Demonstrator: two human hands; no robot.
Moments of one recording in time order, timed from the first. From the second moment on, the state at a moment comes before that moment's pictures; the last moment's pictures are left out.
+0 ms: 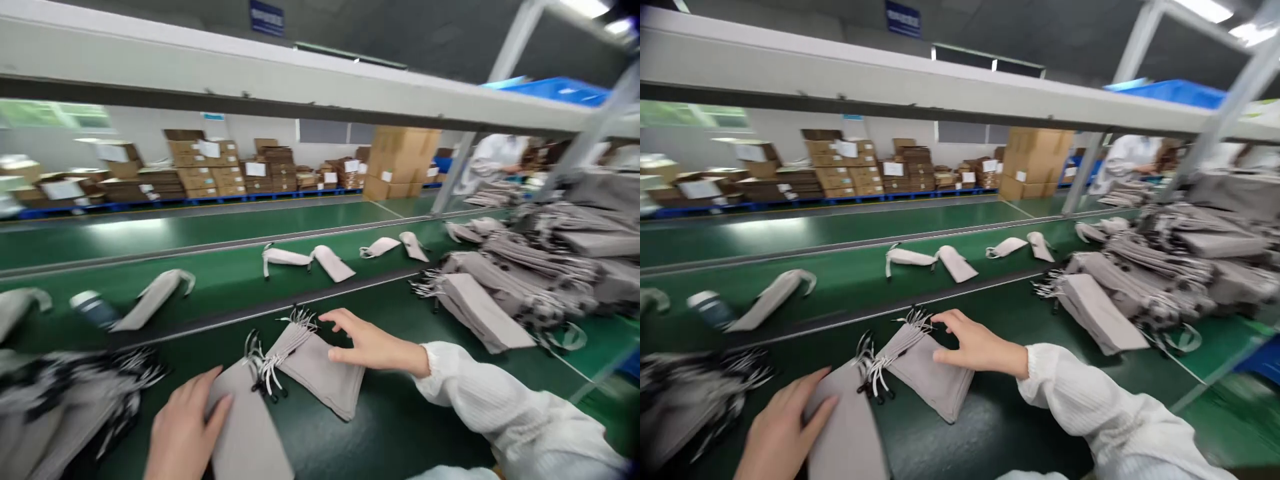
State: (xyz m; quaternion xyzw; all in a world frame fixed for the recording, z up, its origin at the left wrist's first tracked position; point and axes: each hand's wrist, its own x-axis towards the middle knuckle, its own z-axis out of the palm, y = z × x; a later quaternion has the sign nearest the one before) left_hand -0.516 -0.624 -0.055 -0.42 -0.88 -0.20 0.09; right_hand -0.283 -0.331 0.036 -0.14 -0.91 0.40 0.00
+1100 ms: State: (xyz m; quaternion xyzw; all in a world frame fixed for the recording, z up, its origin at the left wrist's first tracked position) left_hand -0.469 -0.613 0.005 -0.32 -0.83 -0.45 -0.08; right_hand -0.403 -0.411 -0.043 0.12 -0.95 0.26 0.08
